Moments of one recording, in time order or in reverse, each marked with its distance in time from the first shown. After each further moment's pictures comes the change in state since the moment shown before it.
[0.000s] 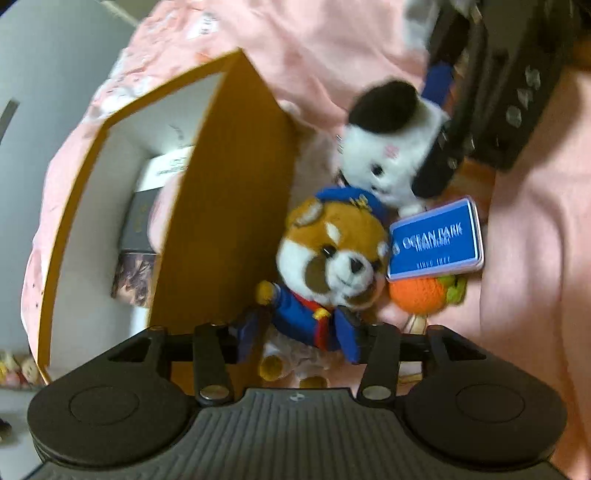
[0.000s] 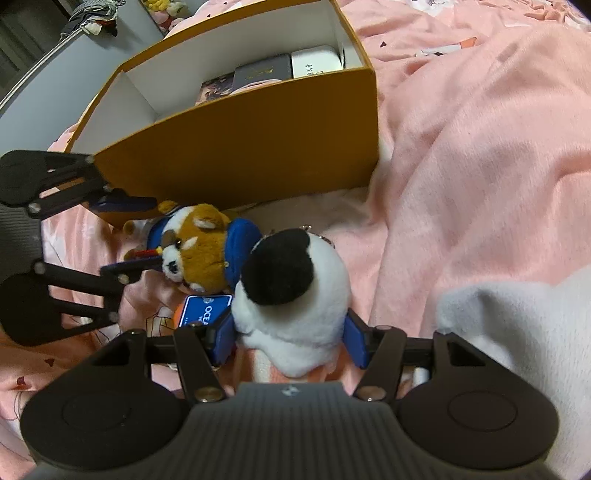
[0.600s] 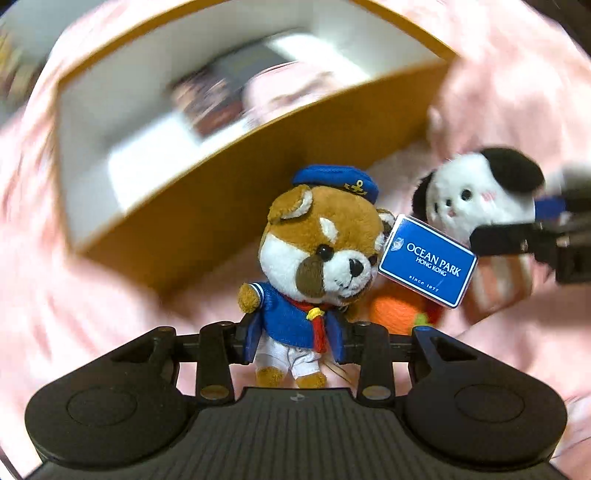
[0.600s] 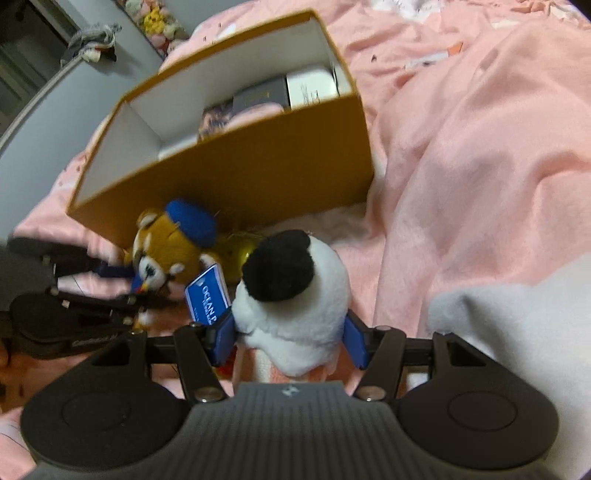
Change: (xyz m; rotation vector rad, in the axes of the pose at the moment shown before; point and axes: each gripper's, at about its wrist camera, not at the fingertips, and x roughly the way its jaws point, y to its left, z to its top) left arm -0.018 0.046 -0.051 -0.984 0.169 -0.180; right arm -0.024 -0.004 0.002 0.072 -0.075 0.056
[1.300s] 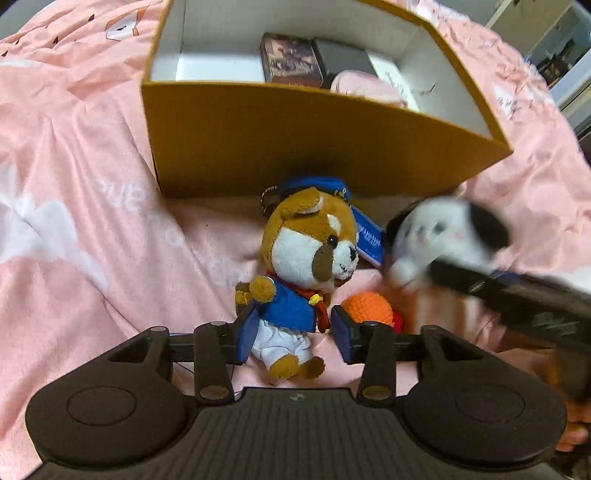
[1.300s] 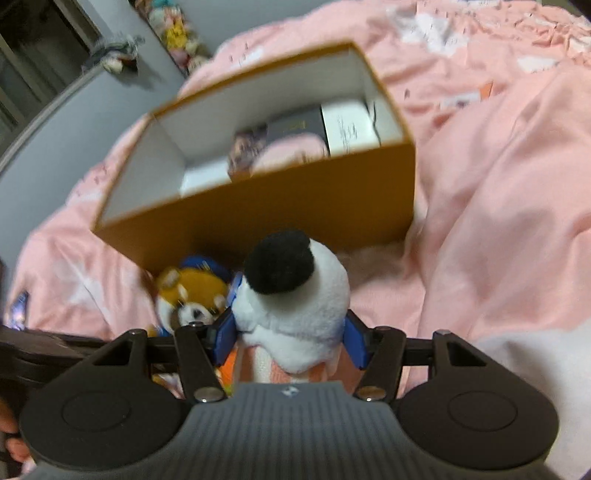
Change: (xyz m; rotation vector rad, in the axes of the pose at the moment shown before) left arm -0.003 0.025 -0.035 -0.428 -0.072 -0.164; right arm 0.019 0.022 0.003 -0.056 -0.008 0.005
